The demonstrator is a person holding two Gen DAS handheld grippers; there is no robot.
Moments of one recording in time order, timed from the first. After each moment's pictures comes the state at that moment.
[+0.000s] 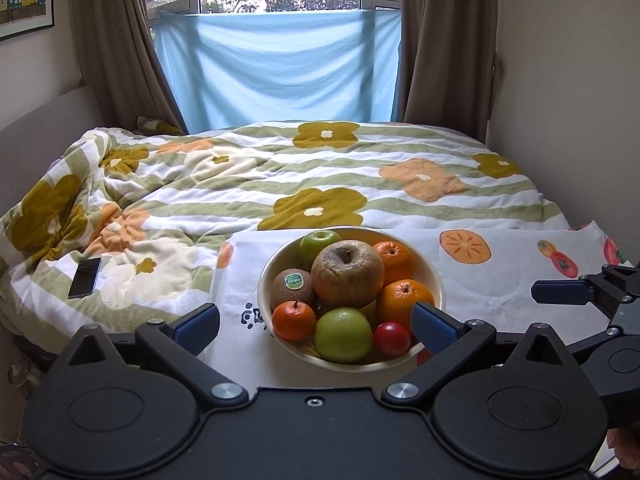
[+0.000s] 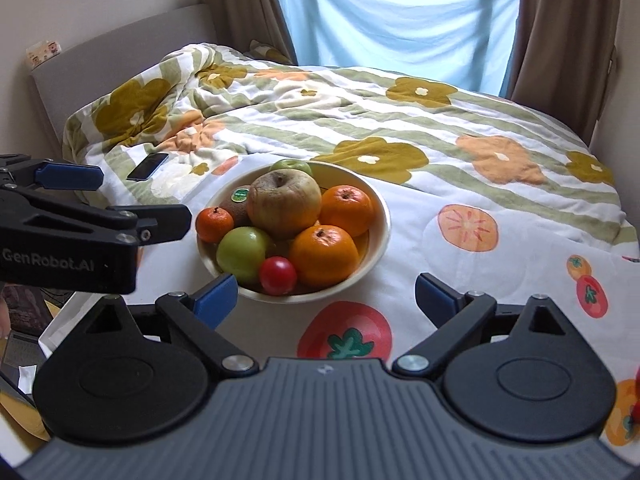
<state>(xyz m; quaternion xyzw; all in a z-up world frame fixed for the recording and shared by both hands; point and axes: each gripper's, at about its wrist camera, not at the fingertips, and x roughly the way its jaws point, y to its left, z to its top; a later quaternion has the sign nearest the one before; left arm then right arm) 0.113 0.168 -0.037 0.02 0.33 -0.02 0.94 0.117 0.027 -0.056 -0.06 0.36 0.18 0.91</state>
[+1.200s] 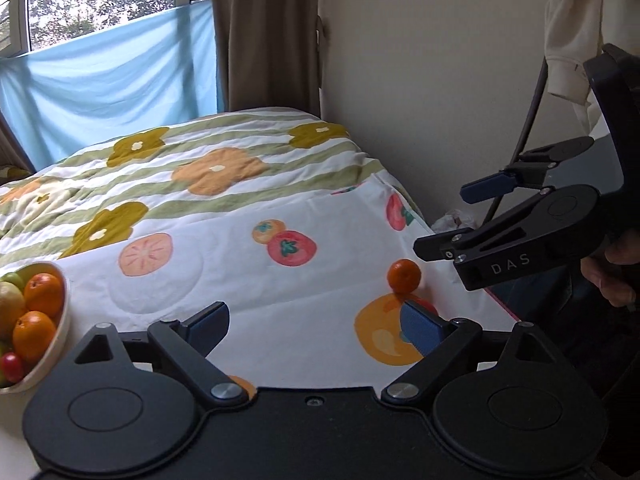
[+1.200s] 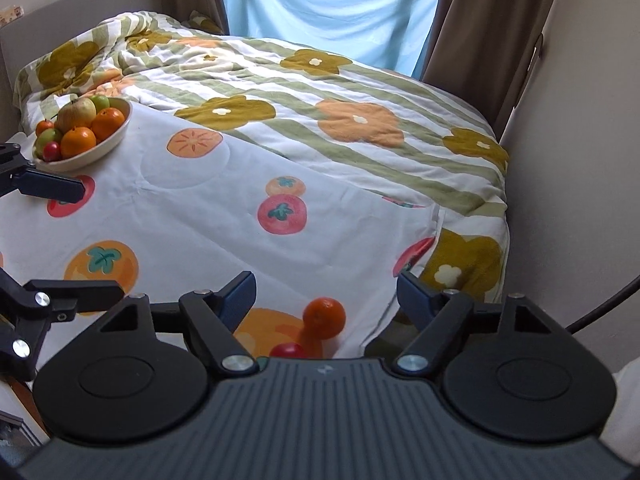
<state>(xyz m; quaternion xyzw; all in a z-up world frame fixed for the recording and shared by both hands) 0.099 -0.161 -0.073 0.07 0.35 -0.20 0.91 0.124 -0.331 -0.054 -0.14 0.37 0.15 0.91</state>
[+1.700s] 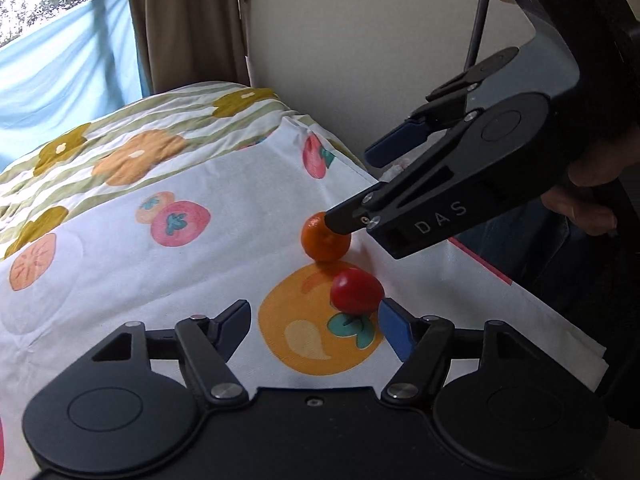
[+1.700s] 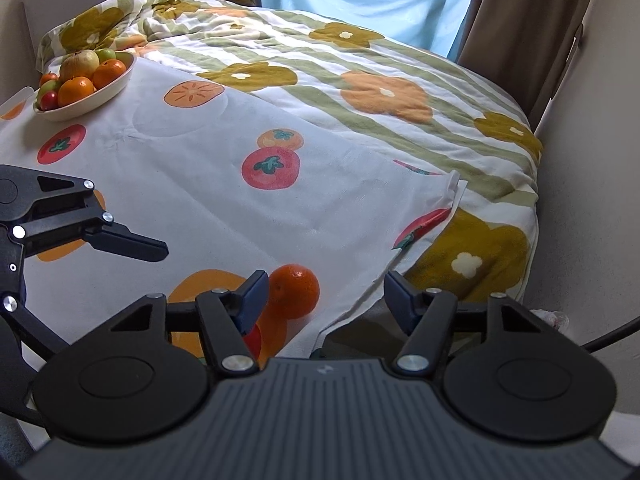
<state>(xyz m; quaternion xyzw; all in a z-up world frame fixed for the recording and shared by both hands) 0.127 -0.235 -0.146 0.13 0.37 -0.28 0.88 0.155 -0.360 -0.105 -0.16 0.39 0.20 0.88</state>
